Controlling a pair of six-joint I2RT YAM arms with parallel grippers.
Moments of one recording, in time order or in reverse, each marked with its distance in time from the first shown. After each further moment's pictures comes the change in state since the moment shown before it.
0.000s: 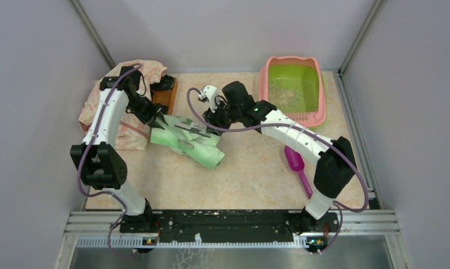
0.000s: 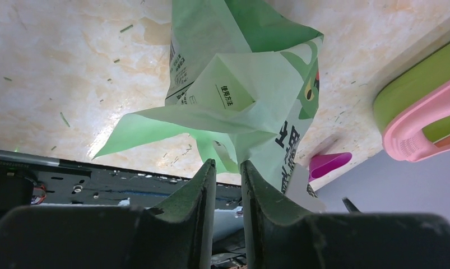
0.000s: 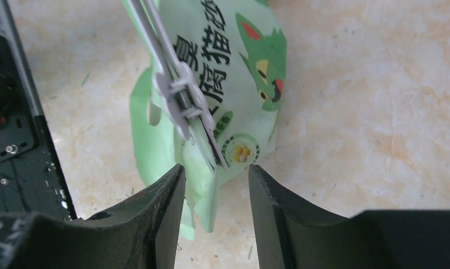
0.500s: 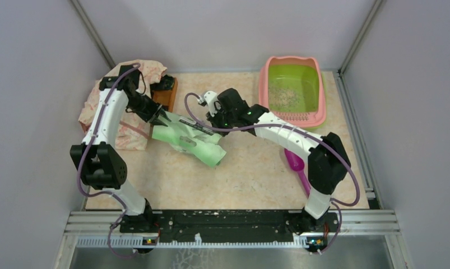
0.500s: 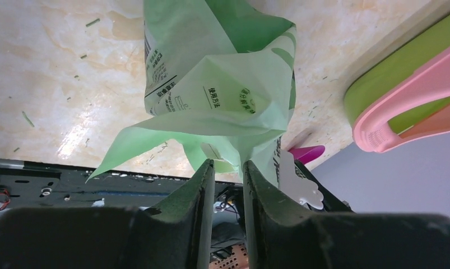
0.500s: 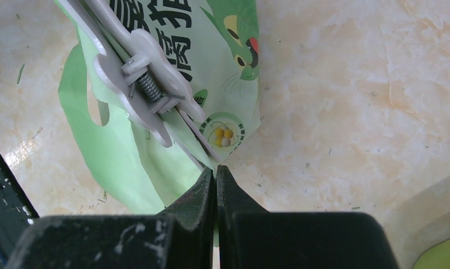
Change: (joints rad) left arm 0.000 0.000 0.001 0.038 0.054 -0.061; right arm 0.016 0.040 -0.038 0.017 0.163 0.060
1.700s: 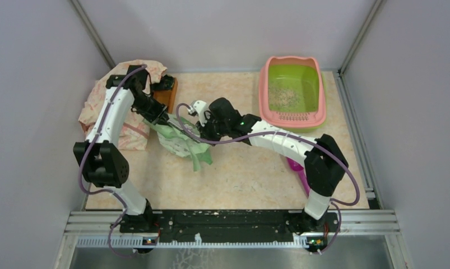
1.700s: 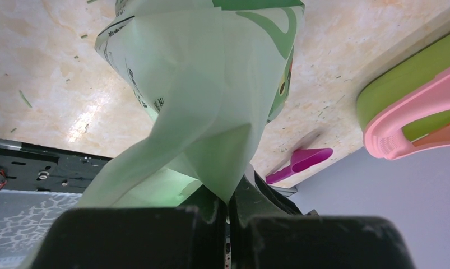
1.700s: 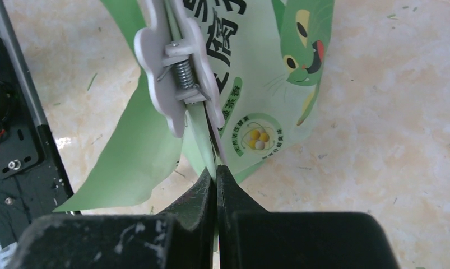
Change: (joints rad) left arm -0.053 0.037 0.045 -0.068 -0.032 -0.062; right arm 0.094 0.001 -0.068 0.150 -0.106 0.049
